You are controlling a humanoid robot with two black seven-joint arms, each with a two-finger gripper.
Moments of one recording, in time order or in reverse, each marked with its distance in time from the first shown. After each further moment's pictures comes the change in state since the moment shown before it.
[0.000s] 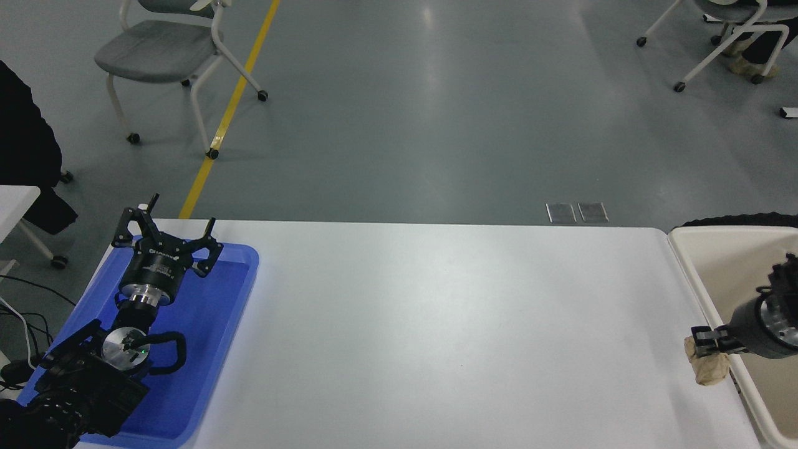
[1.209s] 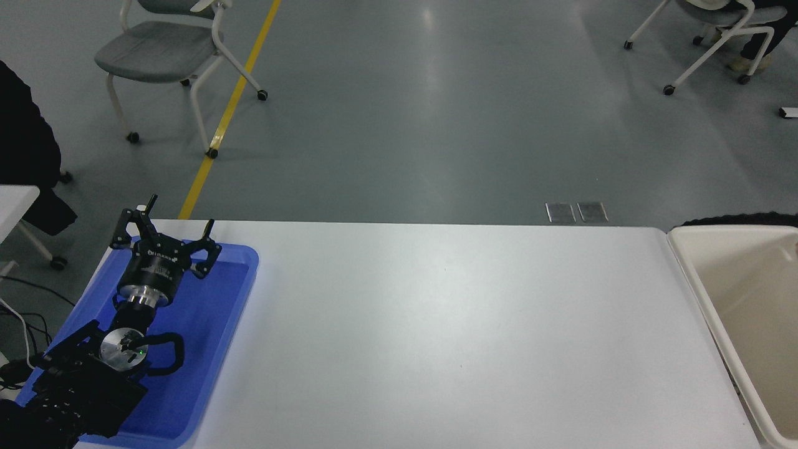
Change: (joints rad) left arm 0.001 0.003 0.000 0.001 0.000 0.000 0.000; right arm 0.291 0.003 -0.286 -0.150 0.116 0.106 0.026
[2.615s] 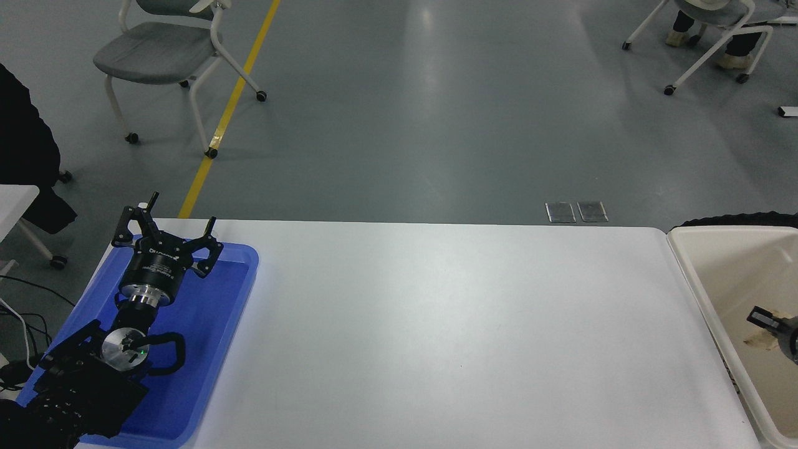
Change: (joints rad) left arm -0.001 -0.001 0.000 0.000 0.000 0.000 0.000; right arm -1.404 0.350 1.098 -0.967 0.129 -0.527 0.041
